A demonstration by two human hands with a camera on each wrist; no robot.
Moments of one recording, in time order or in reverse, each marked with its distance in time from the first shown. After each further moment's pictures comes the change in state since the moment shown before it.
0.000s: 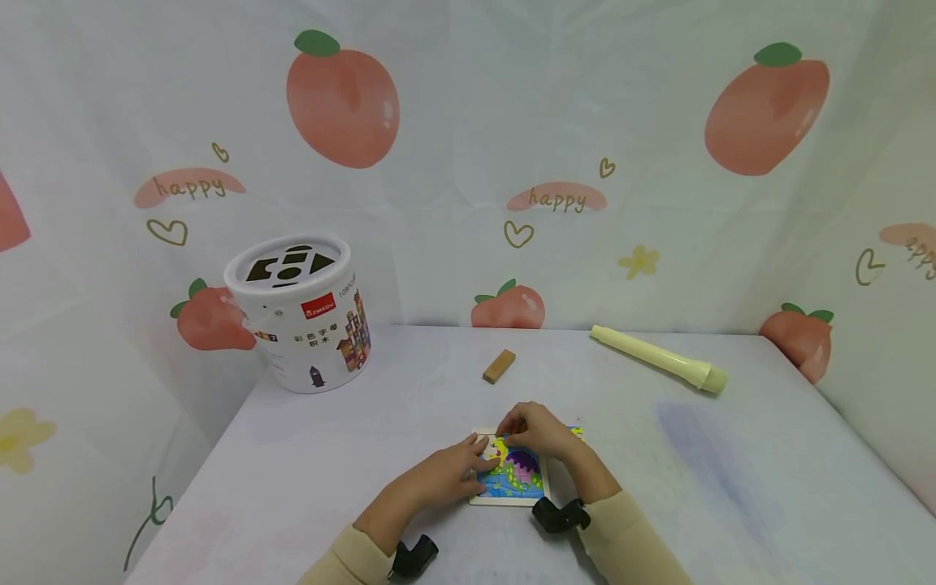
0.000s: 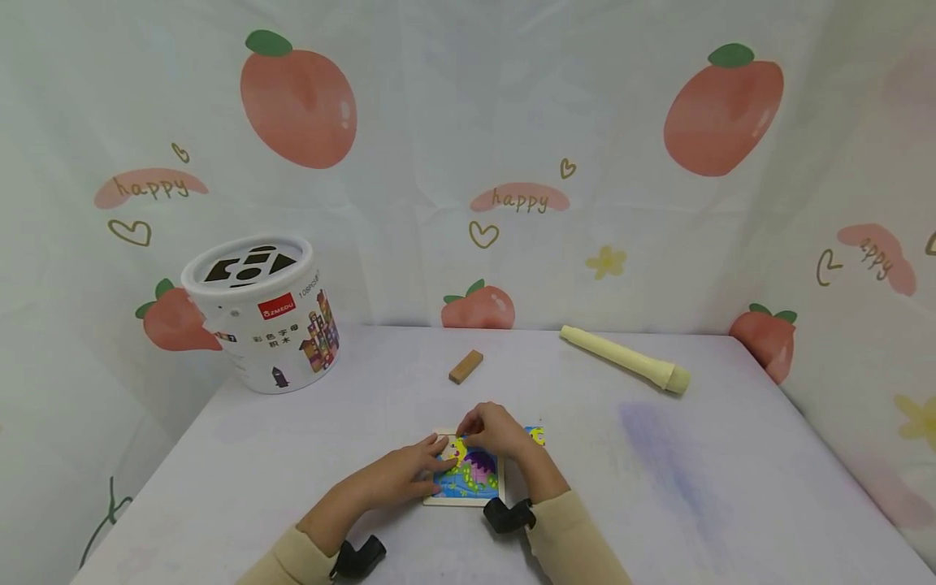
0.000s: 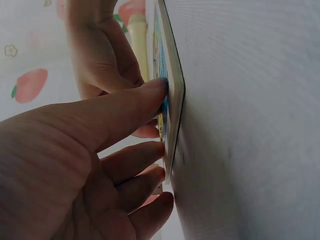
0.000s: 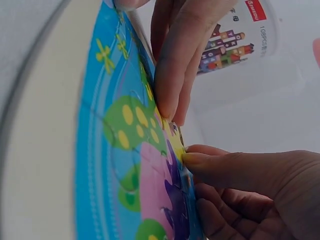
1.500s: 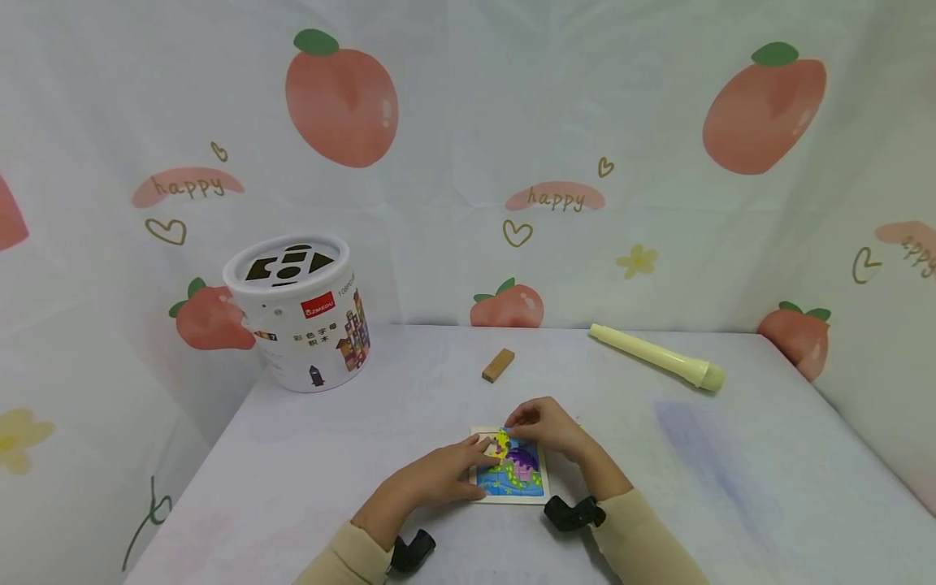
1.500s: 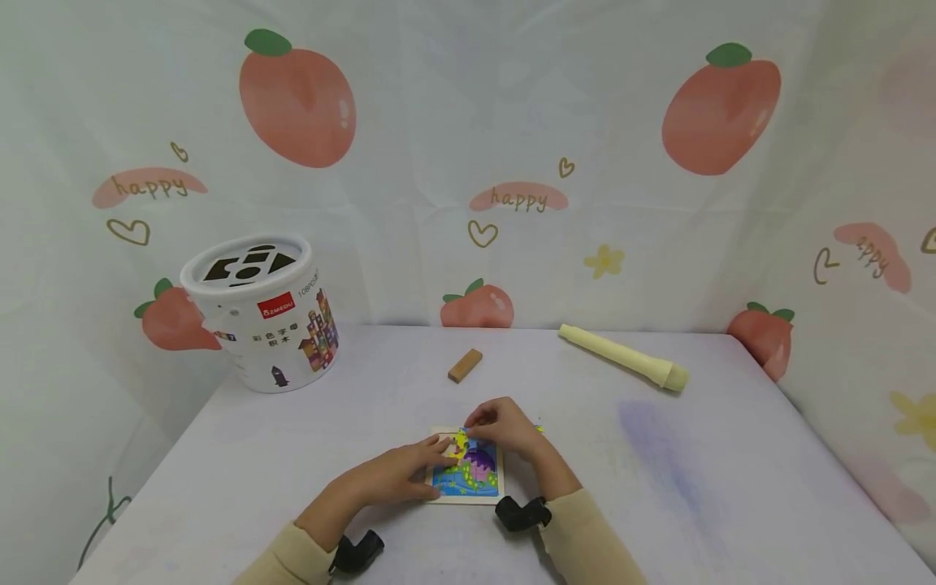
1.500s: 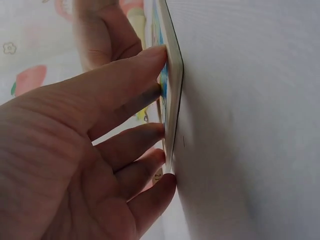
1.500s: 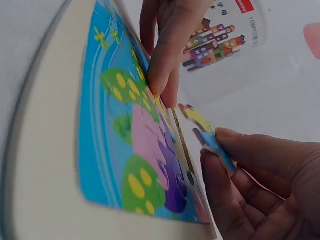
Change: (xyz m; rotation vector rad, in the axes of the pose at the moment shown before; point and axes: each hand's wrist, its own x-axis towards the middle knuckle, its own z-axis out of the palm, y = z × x) left_hand -0.002 -0.004 -0.002 -0.075 -0.031 0.009; right_hand -0.002 0.015 -0.007 0.229 0.031 0.113
